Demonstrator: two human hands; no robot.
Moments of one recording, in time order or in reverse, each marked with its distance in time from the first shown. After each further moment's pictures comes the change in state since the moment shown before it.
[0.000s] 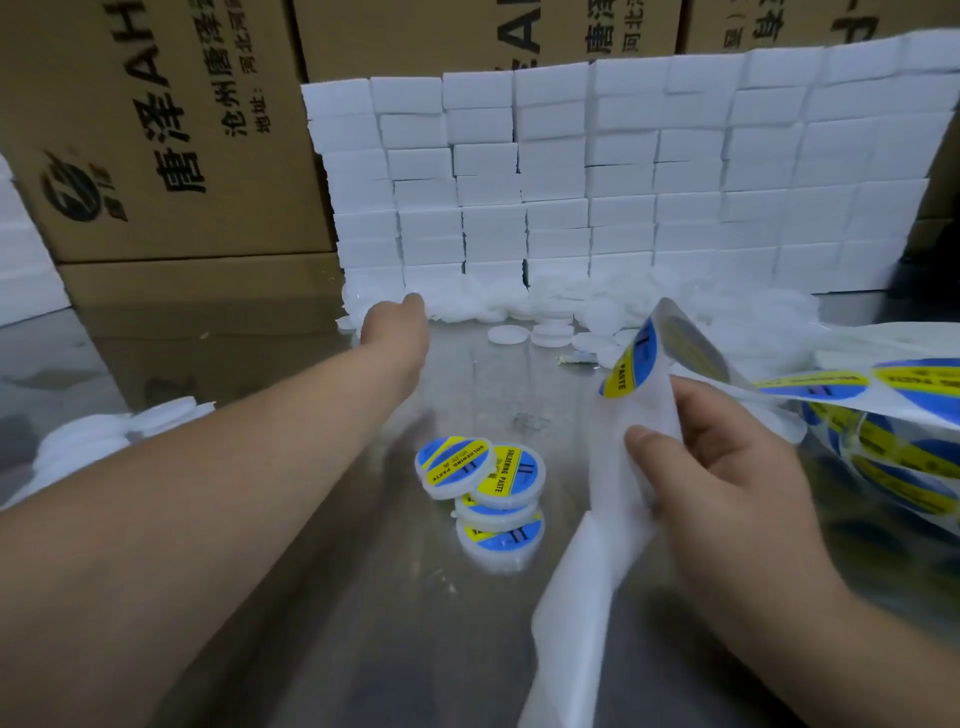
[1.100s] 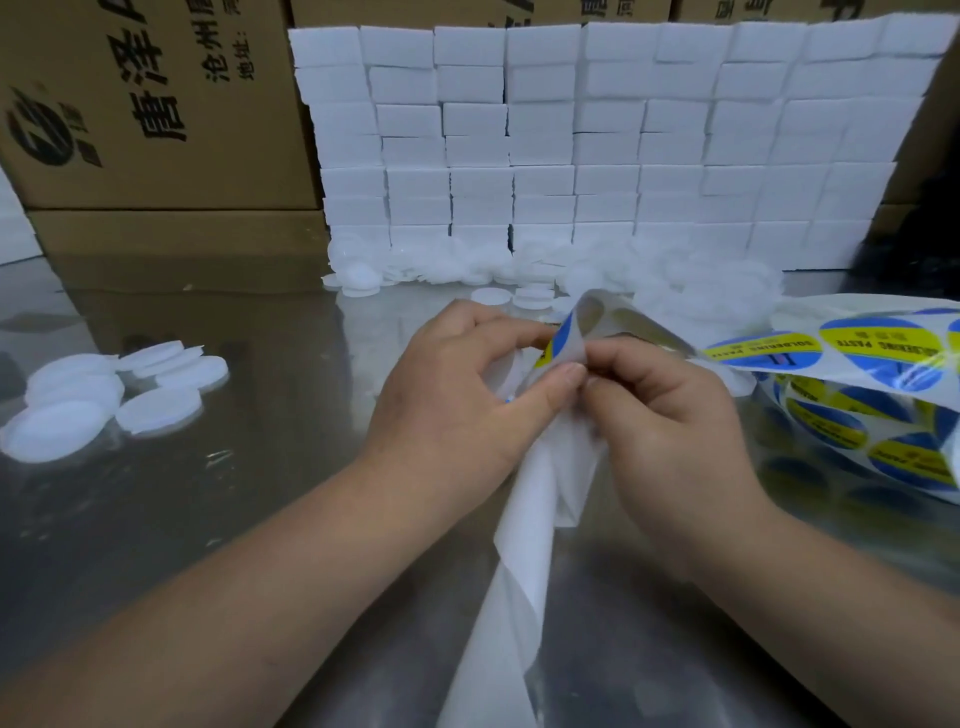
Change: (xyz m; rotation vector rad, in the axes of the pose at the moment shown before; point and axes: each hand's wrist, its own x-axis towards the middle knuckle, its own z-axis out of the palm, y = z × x) left_hand -0.191 -0.002 -0.032 0.175 -0.185 0.770; right_hand -0.007 -0.003 0.002 -0.100 -0.144 -0.103
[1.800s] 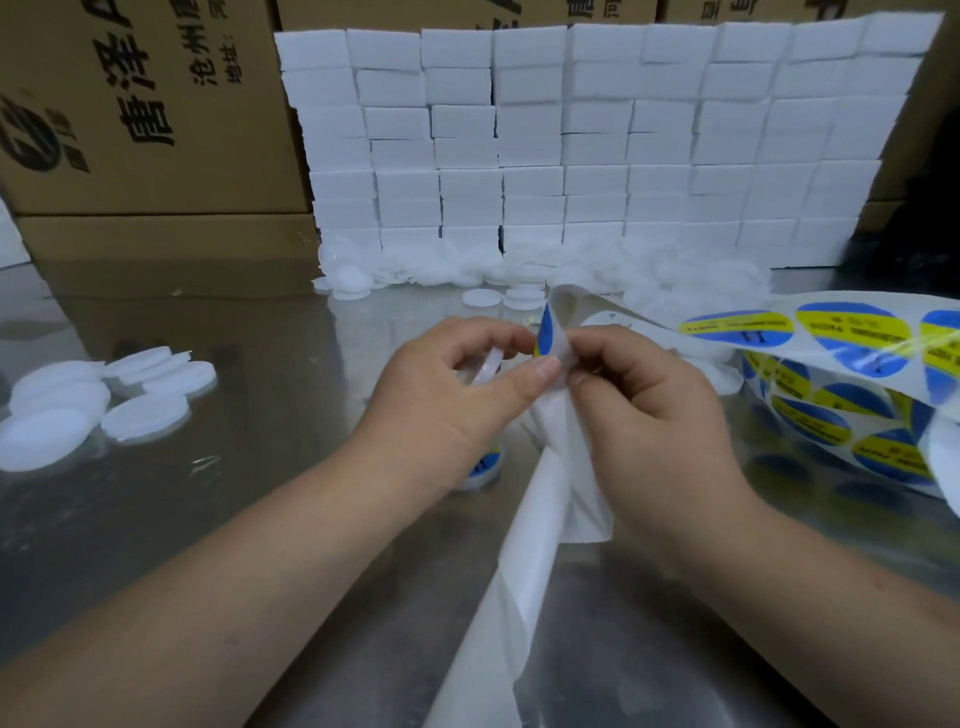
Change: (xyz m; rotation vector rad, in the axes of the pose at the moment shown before) left_hand 0.004 -0.002 0.001 -0.355 -0.086 -0.201; right_hand 0.002 0.001 -0.004 -0.159 0.009 -0.028
